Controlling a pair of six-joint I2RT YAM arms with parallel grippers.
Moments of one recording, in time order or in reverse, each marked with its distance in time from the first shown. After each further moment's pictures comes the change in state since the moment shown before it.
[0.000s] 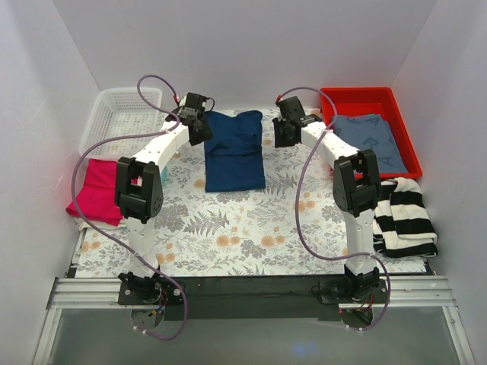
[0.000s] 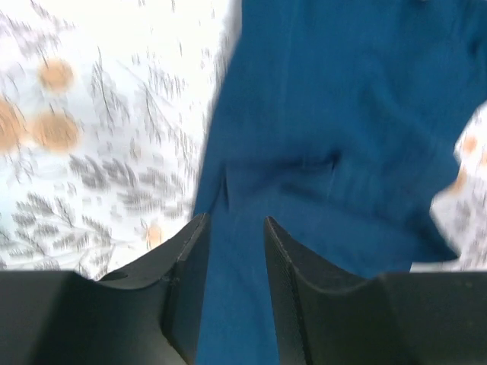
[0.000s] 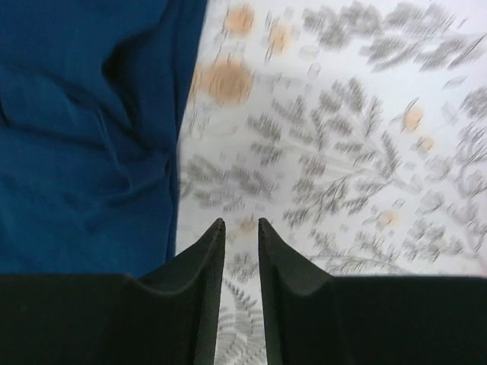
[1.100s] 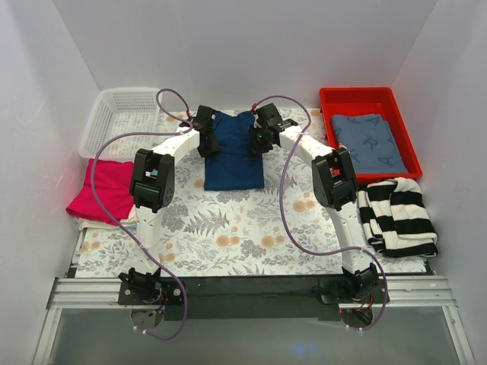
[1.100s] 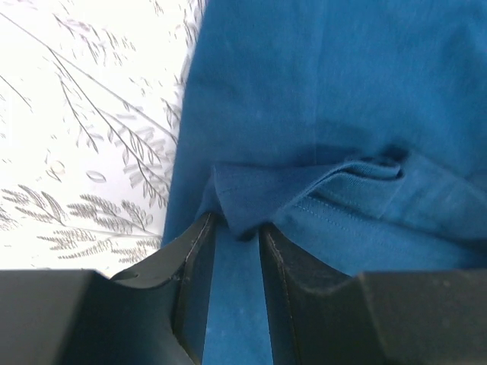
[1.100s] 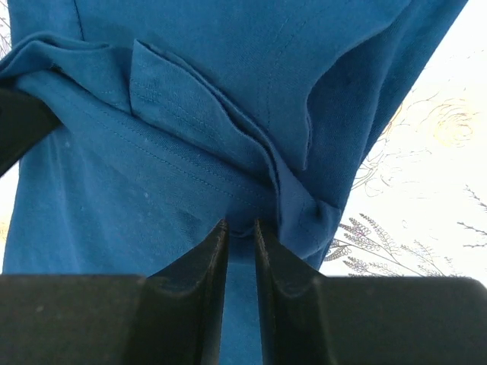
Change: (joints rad) left arm -0.010 0.177 -0.007 0.040 0.104 -0.006; right arm 0.100 0.201 0.153 0.019 -0.208 0.073
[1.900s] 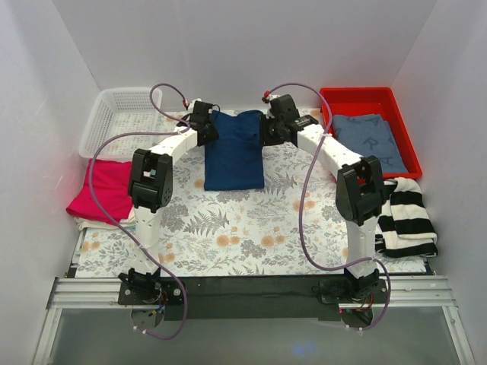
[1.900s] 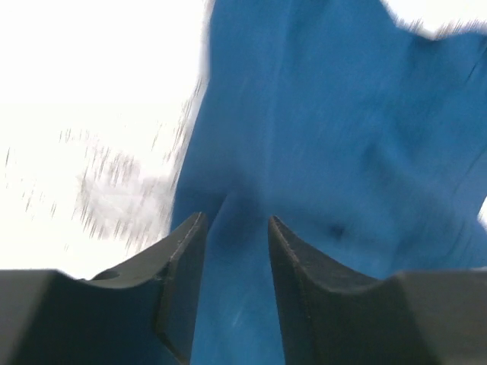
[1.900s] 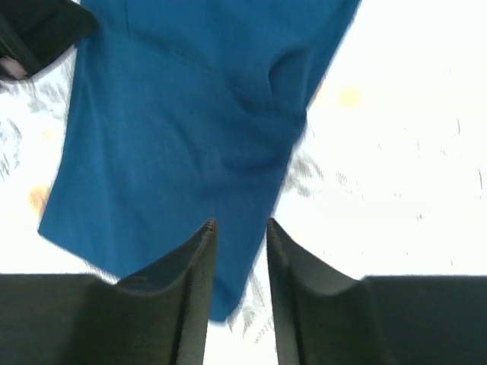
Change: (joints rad) left arm 0.011 0.006 0.012 0.237 -0.093 0.038; right arm -0.010 -0.312 -0.213 0.038 0.103 -0.064
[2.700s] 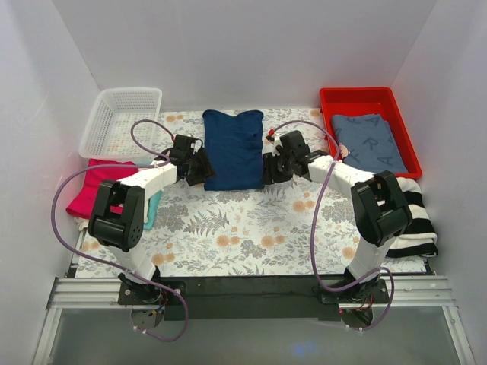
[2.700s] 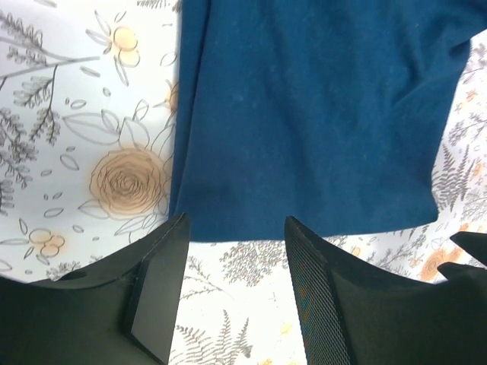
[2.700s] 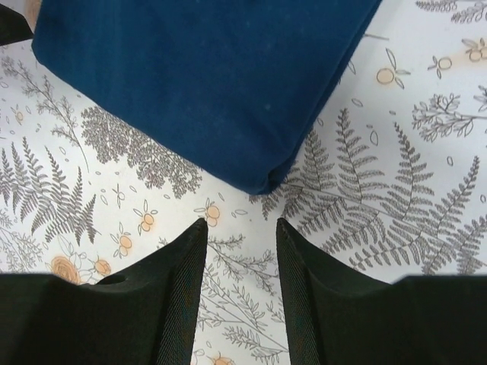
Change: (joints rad) left arm 0.008 -0.562 -0.765 0.069 0.345 -0.071; right arm 0.017 -0.290 -0.614 0.199 -0.218 -0.008
